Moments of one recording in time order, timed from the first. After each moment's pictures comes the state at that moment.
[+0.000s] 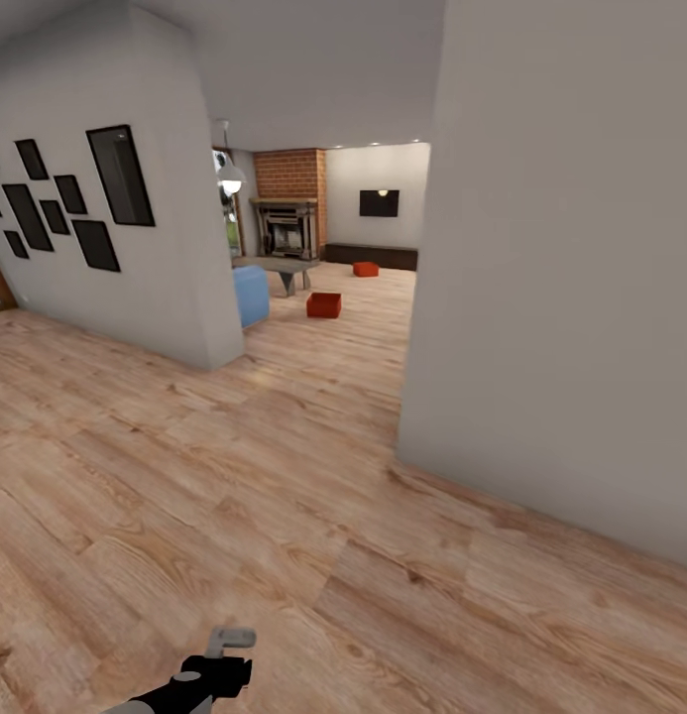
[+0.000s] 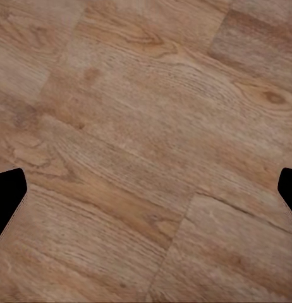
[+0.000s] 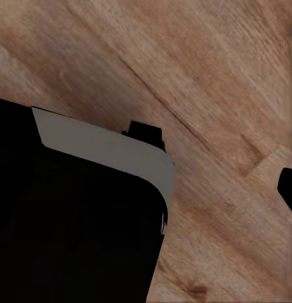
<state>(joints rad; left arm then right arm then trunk) -0.61 -0.02 -0.04 0.04 -0.01 -0.10 0.06 -0.13 -0.02 0.01 -0.11 0.26 -0.08 0.00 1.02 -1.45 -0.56</state>
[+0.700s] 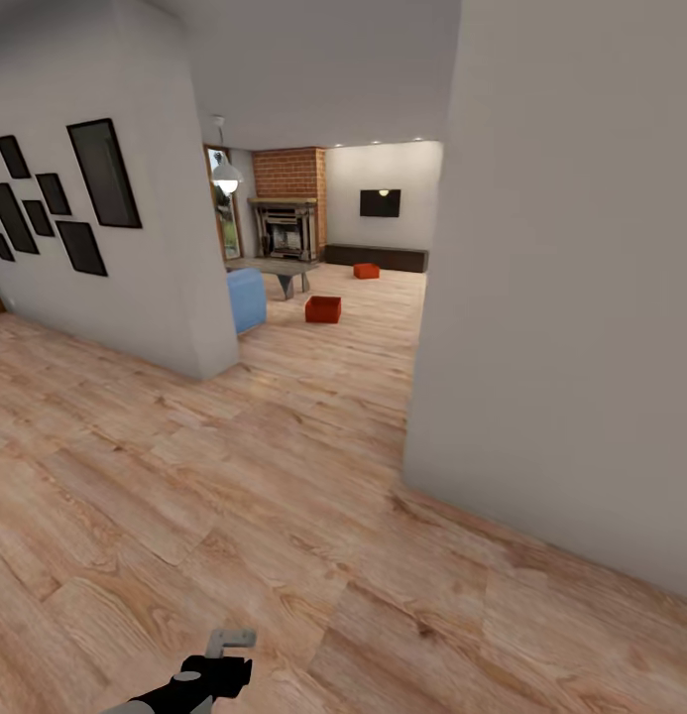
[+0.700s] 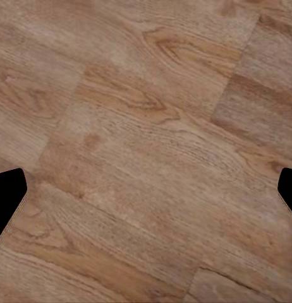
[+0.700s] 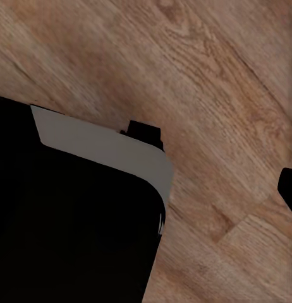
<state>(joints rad) -0.61 -0.02 -0.04 0.04 -0.01 -0.10 0.06 -0.13 -0.02 0.02 -0.11 0.27 -0.08 0.00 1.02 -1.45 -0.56</state>
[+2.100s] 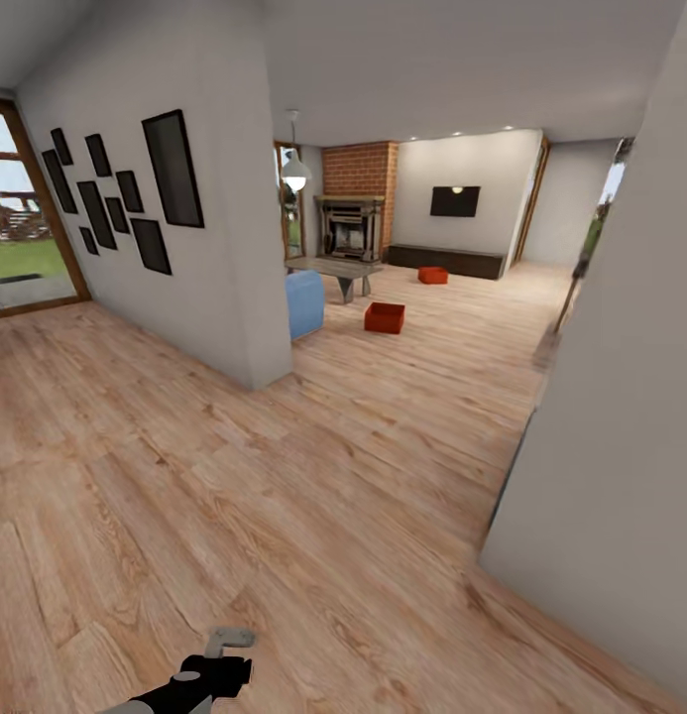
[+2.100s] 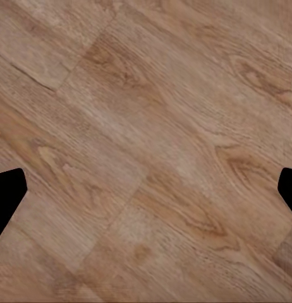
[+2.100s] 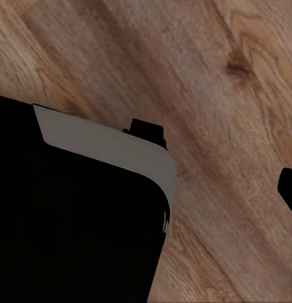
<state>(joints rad) -0.61 -0.02 -0.04 0.04 -0.01 -0.10 0.06 -0.13 -0.01 0.01 -0.11 0.26 -0.08 0.00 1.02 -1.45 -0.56</state>
